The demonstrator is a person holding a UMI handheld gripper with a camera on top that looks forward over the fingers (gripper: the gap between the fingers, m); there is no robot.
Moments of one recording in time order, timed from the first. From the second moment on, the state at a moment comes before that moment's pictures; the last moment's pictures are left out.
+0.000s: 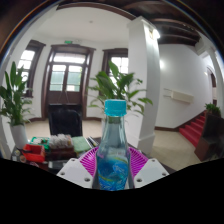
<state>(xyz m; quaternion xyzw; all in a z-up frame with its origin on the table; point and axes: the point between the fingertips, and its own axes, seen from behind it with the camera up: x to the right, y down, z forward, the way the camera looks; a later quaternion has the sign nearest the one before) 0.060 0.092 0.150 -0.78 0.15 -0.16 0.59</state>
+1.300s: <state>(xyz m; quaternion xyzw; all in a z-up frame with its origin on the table) -0.008 -0.080 0.125 -0.82 0.11 -0.05 0.57</state>
